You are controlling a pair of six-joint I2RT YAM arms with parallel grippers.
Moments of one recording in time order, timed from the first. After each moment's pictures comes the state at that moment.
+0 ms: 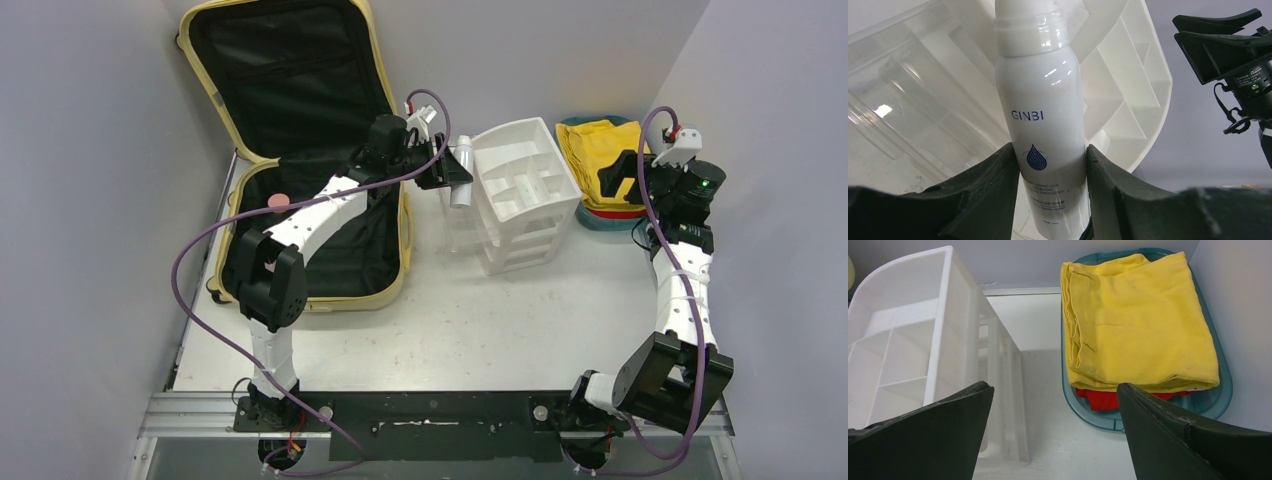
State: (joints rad) left arm -0.53 1.96 1.72 -0.14 0.56 -0.73; right arm -0.39 1.28 1.10 -0.08 -0.51 0.01
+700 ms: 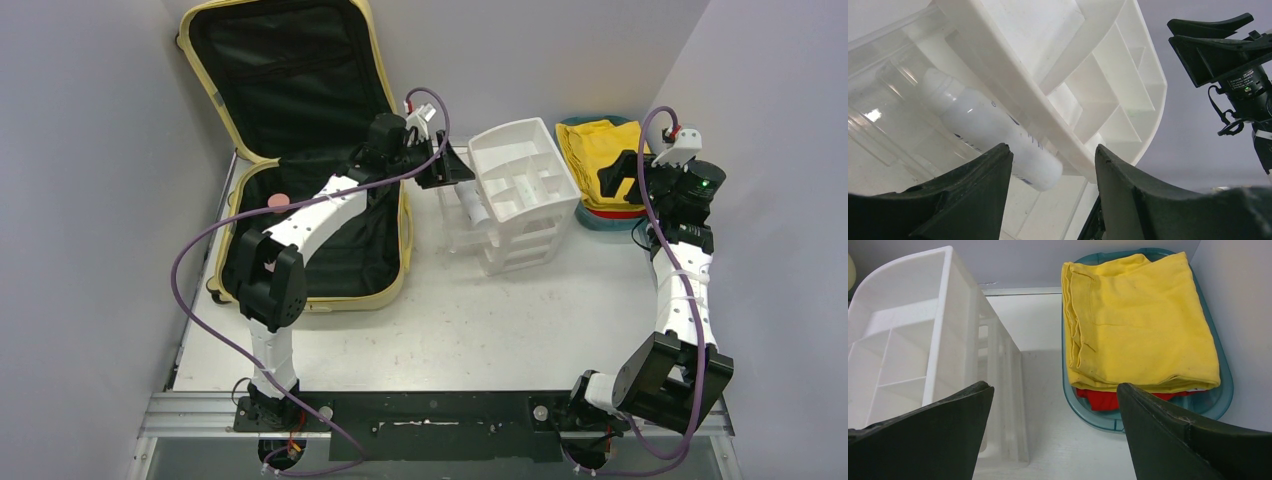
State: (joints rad) left arm -0.53 1.96 1.73 -0.13 0.56 -0.74; right arm -0.39 1.28 1.10 -0.08 -0.51 0.01
